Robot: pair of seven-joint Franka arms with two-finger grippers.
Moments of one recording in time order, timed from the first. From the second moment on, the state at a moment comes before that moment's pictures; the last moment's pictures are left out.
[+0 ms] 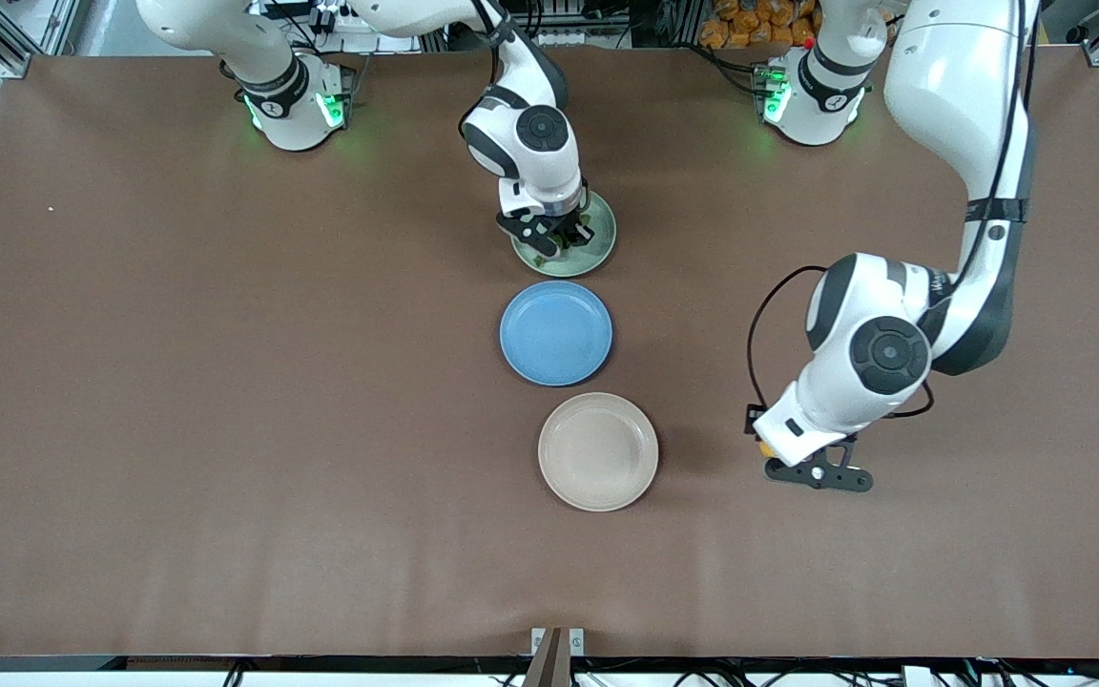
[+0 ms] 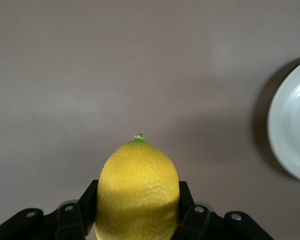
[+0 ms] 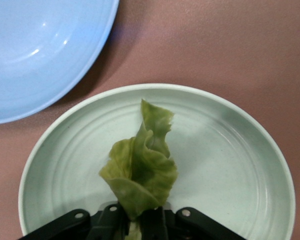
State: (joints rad) left arm -0.29 0.60 0.01 -1.44 0.06 2.03 -0.11; right arm 1.03 0.55 0.03 -1.98 0.15 2.58 1.58
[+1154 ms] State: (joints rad) left arm -0.12 0.62 0.00 -1.54 0.06 2.00 0.17; right arm 0.83 0.39 0.01 -1.76 0.15 1.92 1.33
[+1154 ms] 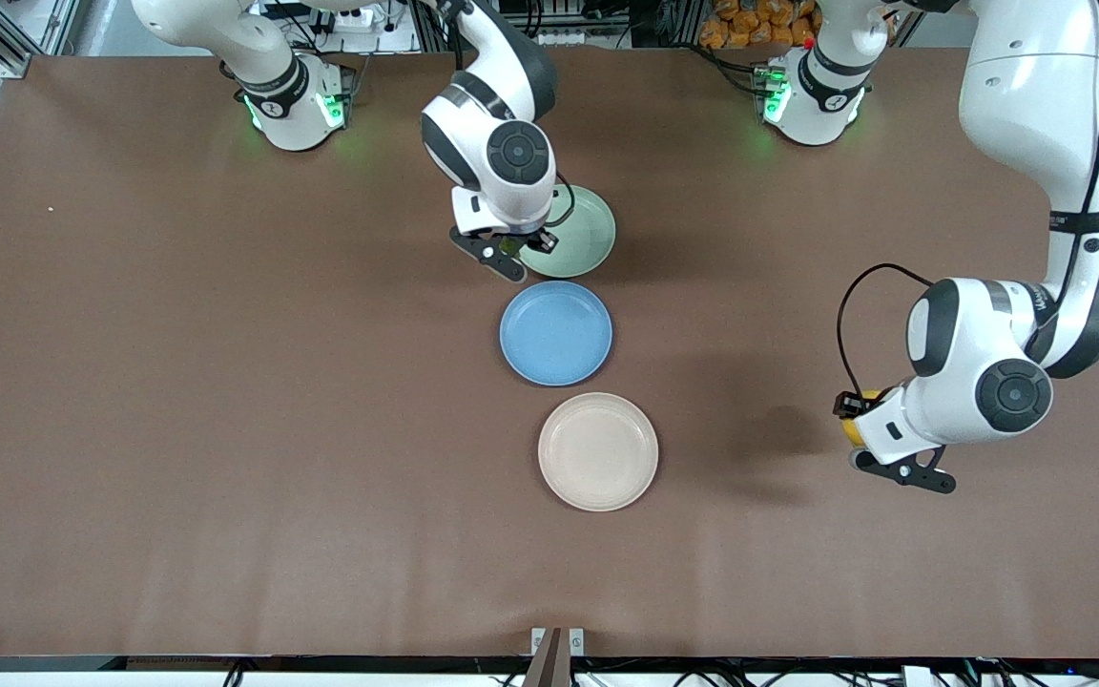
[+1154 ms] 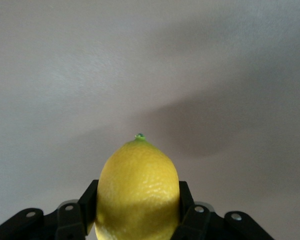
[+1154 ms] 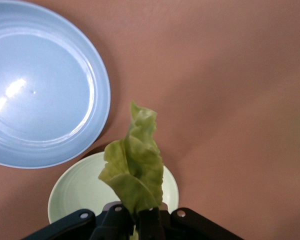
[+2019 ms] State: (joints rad) left arm -0.13 0.69 0.00 -1.53 0.02 2.05 0.13; right arm 0.47 0.34 0.00 -1.45 0.23 1.30 0.93
